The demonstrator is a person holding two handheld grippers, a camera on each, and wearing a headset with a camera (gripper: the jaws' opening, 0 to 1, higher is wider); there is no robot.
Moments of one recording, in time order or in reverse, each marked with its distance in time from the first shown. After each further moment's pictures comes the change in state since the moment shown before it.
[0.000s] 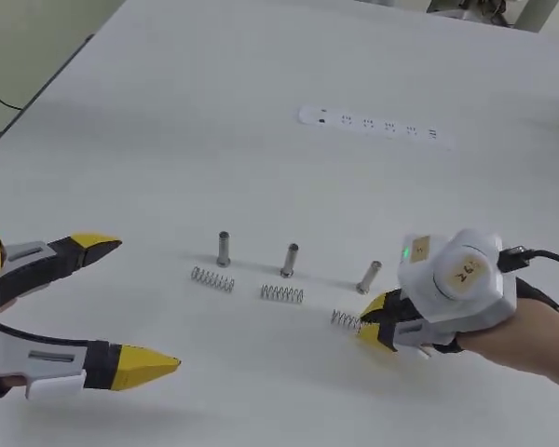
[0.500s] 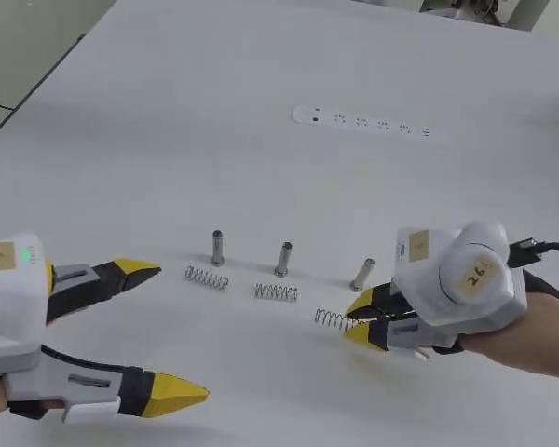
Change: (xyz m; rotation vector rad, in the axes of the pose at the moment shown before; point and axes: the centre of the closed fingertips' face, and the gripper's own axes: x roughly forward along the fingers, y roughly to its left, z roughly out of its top) left arm 0.035 -0.044 -0.008 0.032 0.027 -0.138; right arm -0.020 0.020 0.032 -0.110 -0.049 0.015
